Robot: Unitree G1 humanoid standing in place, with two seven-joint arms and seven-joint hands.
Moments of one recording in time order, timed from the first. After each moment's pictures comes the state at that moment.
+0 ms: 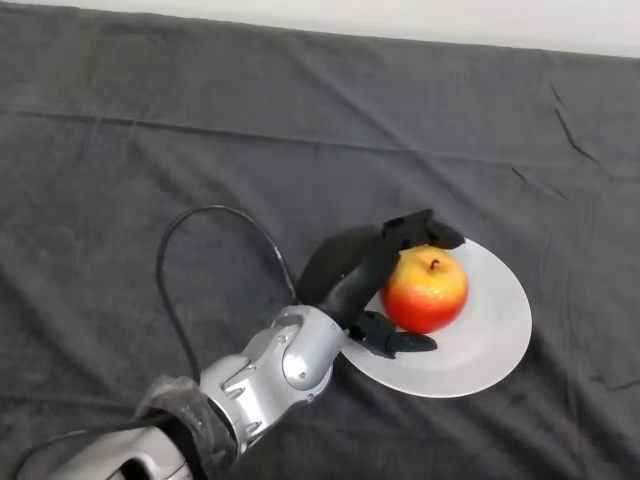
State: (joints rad) left arm -0.73 0.15 -0.97 0.81 0.06 -0.32 0.44; right arm -0.45 -0.37 -0.82 1.76 0.02 -1.22 -0.29
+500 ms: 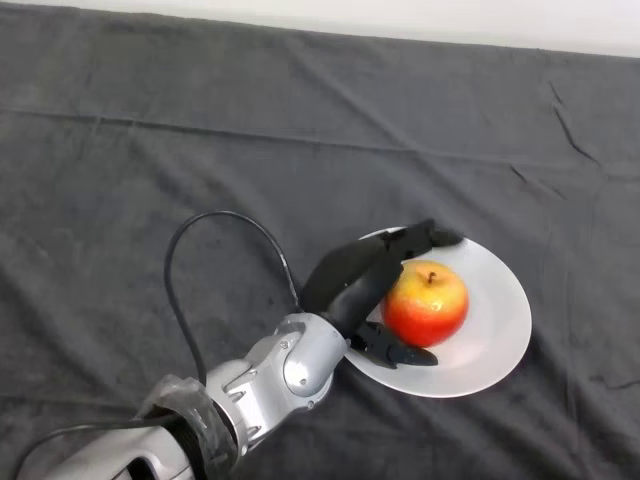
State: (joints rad) left arm -0.77 0.18 -0.98 0.84 0.01 -0.36 0.43; right arm -0.45 -0.37 -0.82 1.76 0.02 -1.22 -0.29
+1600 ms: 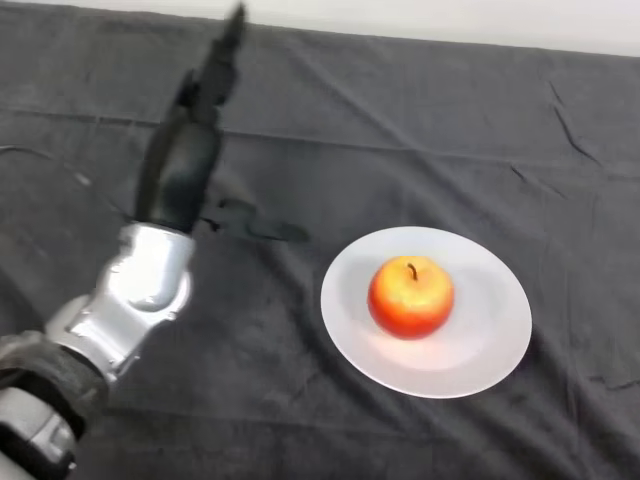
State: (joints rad) left arm -0.66 0.51 -0.49 0.79 -0.08 -0.70 0.53; right arm -0.45 -0.37 -0.82 1.76 0.02 -1.22 -0.29
